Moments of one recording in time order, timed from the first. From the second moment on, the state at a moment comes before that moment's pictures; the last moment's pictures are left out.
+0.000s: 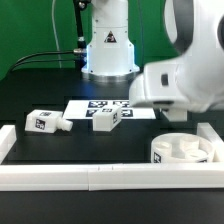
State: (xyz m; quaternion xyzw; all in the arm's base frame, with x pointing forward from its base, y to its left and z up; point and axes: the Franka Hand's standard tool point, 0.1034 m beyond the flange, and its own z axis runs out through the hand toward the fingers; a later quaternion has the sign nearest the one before) arm 0.473 0.100 0.068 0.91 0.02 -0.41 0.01
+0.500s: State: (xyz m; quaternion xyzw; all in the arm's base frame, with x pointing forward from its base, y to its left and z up) arm 0.506 0.103 0.092 0.97 0.06 -0.22 -0.01
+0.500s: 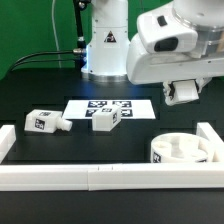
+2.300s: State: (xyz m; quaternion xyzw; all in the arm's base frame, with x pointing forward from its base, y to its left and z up) arm 0.625 0.107 0.114 0.99 0.09 0.11 -0.02
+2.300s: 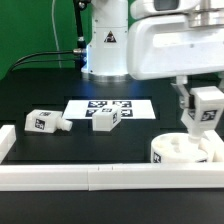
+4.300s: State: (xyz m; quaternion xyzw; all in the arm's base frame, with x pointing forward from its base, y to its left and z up) arm 0.614 0.105 0.088 0.99 0.10 0.10 -0.02
